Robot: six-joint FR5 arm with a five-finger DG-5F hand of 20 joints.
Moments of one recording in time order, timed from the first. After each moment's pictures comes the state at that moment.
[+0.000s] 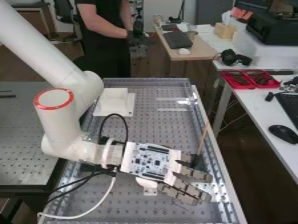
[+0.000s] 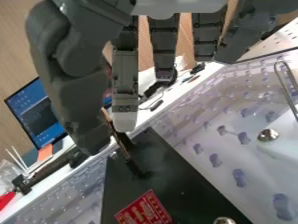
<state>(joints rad) 1.30 -2.27 -1.63 -2.48 -1.65 -0.23</state>
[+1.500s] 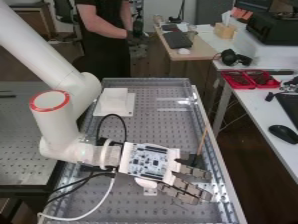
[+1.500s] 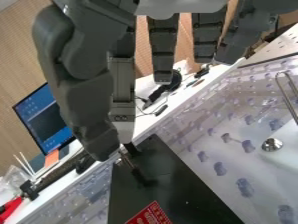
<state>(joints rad) 1.29 -2.27 -1.65 -2.44 -1.67 -0.21</state>
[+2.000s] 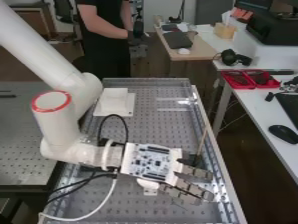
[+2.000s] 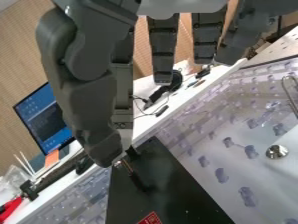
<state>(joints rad) 1.28 -2.28 -1.63 -2.45 -1.68 -0.21</state>
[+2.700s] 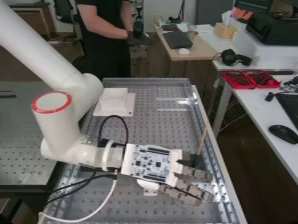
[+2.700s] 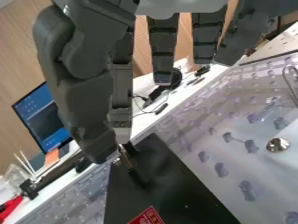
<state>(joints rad) 1.28 -2.28 -1.63 -2.45 -1.68 -0.21</state>
